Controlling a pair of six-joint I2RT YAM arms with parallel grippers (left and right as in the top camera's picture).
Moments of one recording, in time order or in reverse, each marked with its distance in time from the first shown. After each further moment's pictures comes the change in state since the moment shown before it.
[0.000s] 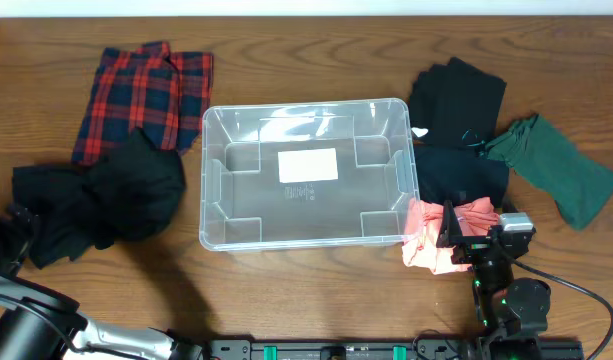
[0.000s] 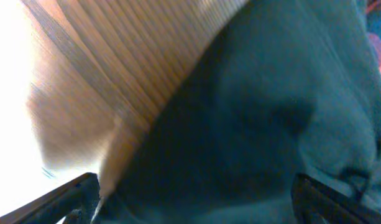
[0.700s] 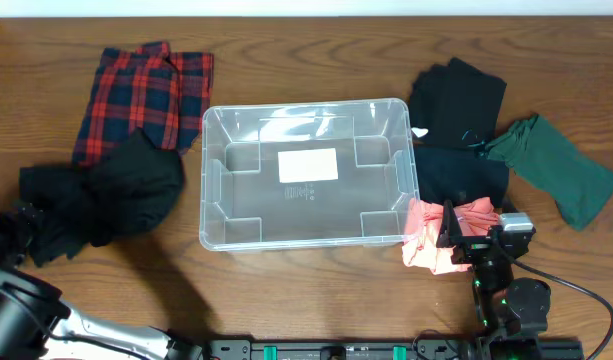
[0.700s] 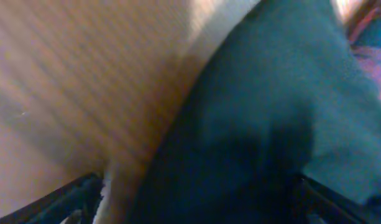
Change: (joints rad) left arm -0.023 0.143 0.022 0.141 0.126 0.042; right arm 0.000 0.000 0.000 0.000 0.000 0.000
